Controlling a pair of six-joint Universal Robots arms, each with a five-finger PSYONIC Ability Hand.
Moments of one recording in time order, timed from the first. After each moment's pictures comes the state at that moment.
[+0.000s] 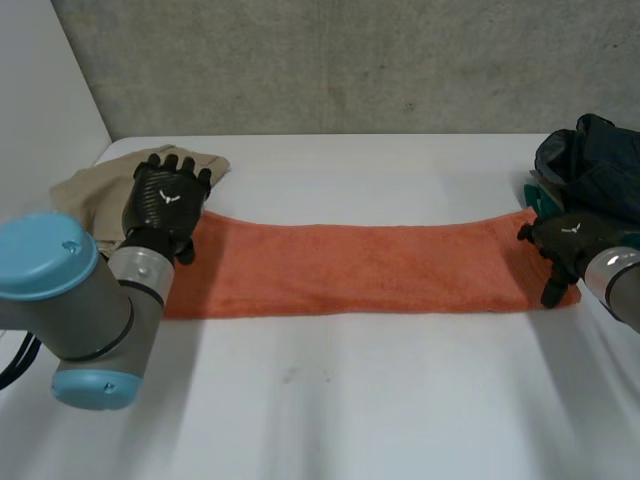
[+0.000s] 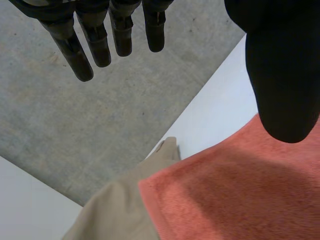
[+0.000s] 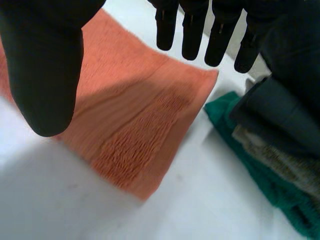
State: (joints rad) left arm 4.31 -1.96 -1.71 3.69 -1.65 3.72; right arm 1.61 -1.04 1.48 0.00 1.35 2.56; left_hand 0.24 0.24 0.24 0.24 0.07; right_hand 0.35 0.34 0.36 0.36 0.19
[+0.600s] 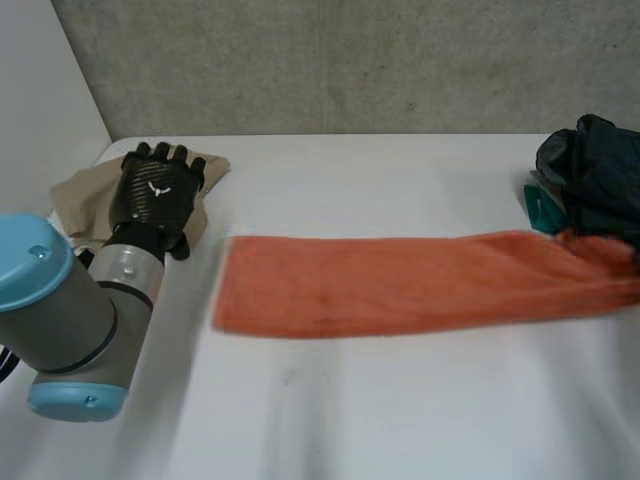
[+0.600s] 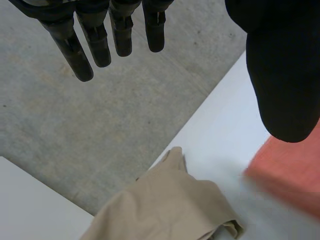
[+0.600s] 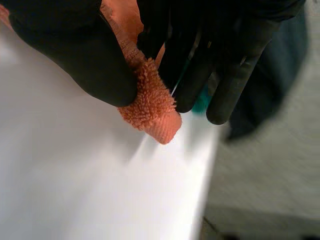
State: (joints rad) left arm 4.31 -1.86 -1.76 3.68 -1.66 3.71; right arm 1.38 -1.00 1.51 -0.13 1.49 2.21; left_hand 0.24 0.24 0.24 0.24 0.07; right_hand 1.11 1.18 1.19 1.20 0.99
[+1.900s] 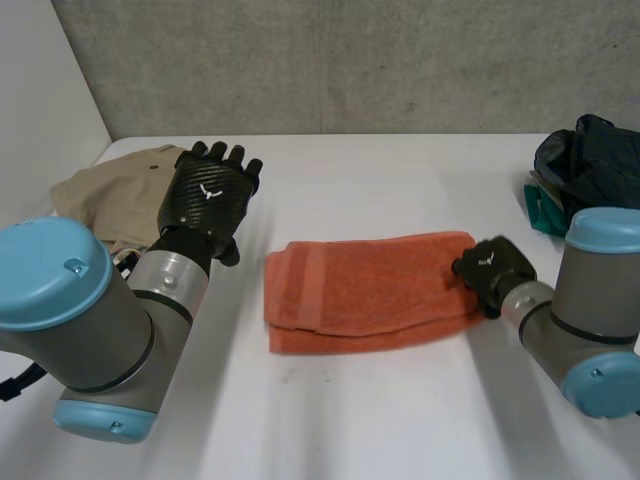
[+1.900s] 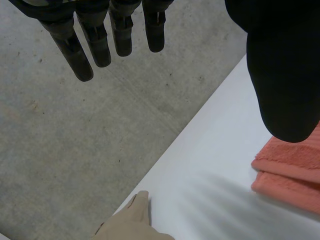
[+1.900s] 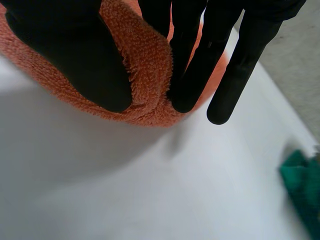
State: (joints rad) left arm 4.16 -1.86 -1.70 3.61 -1.66 3.66; right arm 1.87 -1.01 1.58 -0.14 1.46 2.43; left_hand 0.24 0.24 0.24 0.24 0.06; right_hand 1.02 1.14 1.19 1.19 0.95
